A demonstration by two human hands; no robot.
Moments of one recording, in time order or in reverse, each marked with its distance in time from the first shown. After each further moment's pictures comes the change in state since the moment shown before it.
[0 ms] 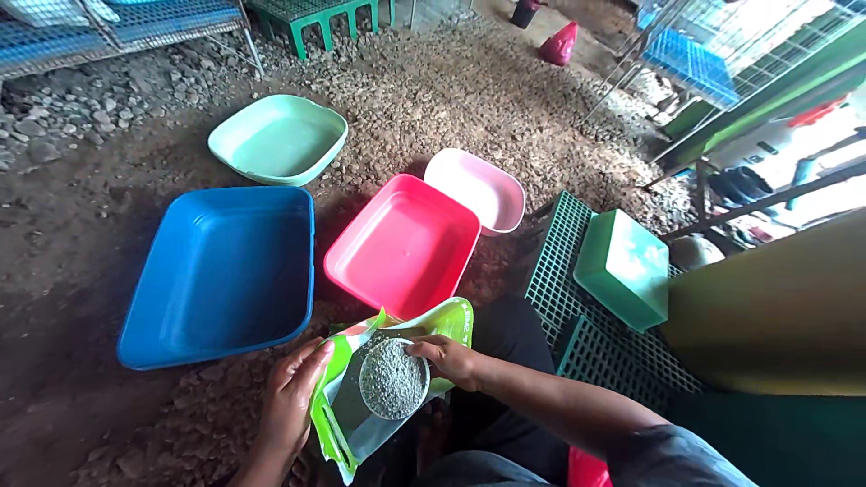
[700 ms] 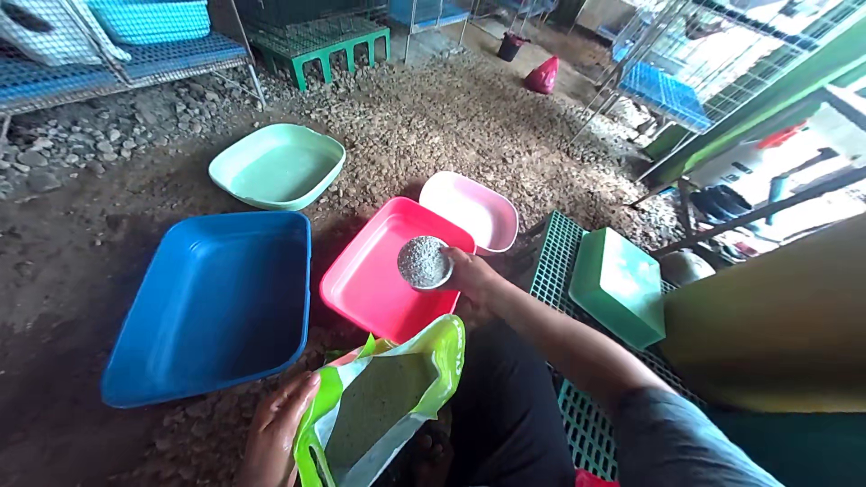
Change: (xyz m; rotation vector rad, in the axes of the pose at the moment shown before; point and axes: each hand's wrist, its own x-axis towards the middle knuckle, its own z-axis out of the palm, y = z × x) left_hand -0.004 0.009 -0.005 -0.095 0.041 -0.090; right_hand 0.044 -0.110 -0.103 0.110 0.374 -0.260
